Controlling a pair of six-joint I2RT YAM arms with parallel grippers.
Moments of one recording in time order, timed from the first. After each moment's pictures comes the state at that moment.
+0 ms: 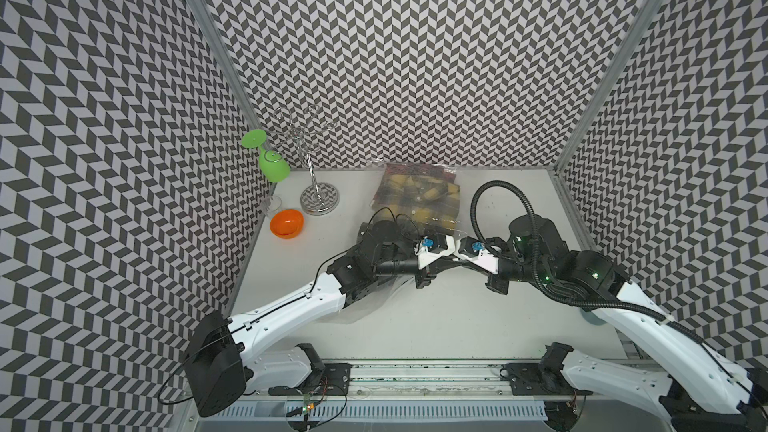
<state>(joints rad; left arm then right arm) -0.87 1.23 0.91 0.10 0.56 0.28 0.75 0.99 1.18 -0.88 -0.25 -0.53</state>
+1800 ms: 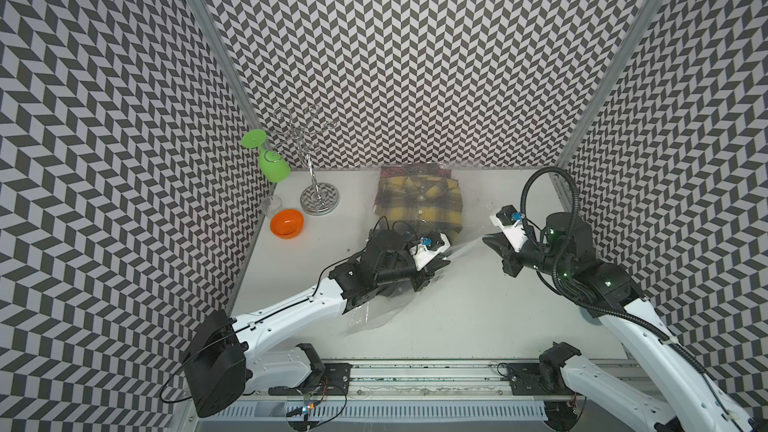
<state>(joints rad) -0.88 1.22 0.82 0.06 0.32 0.16 0.41 0.86 1.00 -0.63 -0.31 -0.22</state>
